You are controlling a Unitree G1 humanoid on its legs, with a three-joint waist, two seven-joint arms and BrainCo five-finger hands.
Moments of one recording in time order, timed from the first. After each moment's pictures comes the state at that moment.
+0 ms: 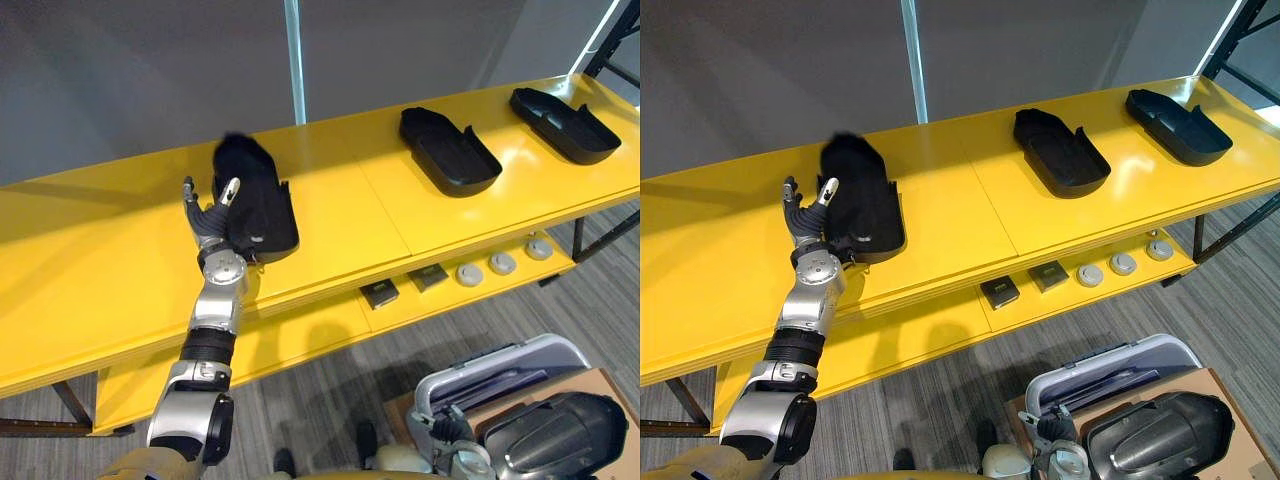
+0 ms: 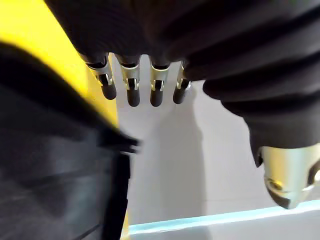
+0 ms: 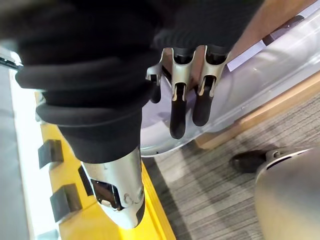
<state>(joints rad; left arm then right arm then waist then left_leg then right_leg) -0.56 0.18 0.09 0.43 0.01 0.02 0.58 0.11 -0.04 -0.14 0.85 0.07 -0.06 -0.17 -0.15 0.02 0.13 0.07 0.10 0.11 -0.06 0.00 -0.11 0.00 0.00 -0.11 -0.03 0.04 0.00</state>
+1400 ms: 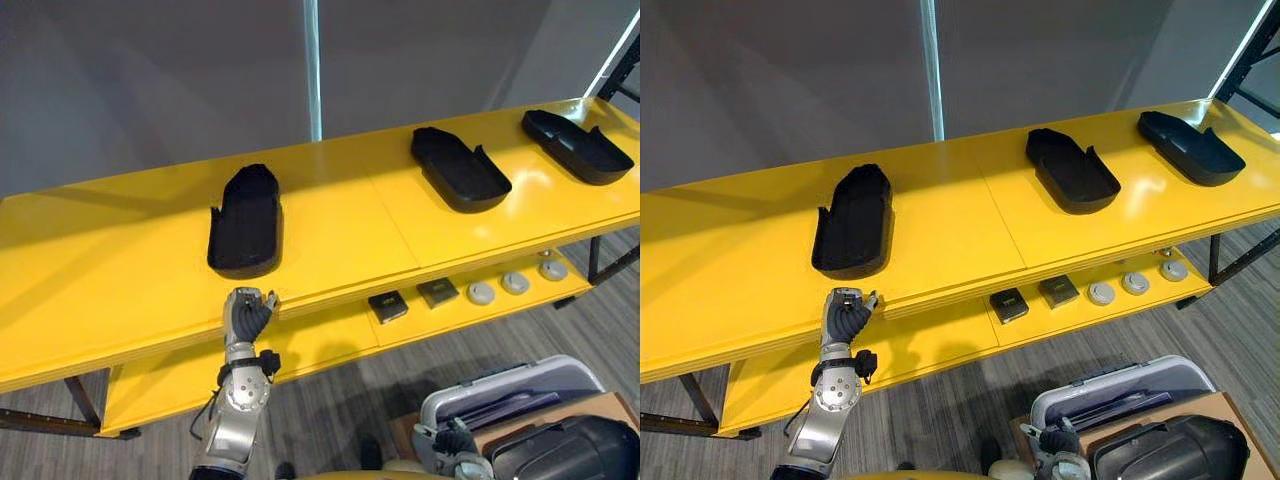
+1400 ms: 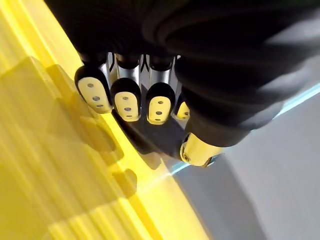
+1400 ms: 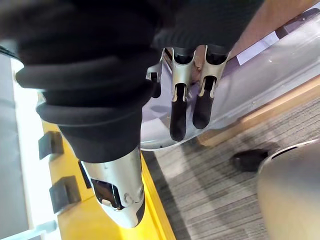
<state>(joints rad) 0.05 0.08 -0.12 0.07 0.45 -0.03 0.44 0.12 -0.04 -0.15 0.92 0.07 -0.08 -0.17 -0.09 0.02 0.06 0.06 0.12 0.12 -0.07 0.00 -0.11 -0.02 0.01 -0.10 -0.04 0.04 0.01</state>
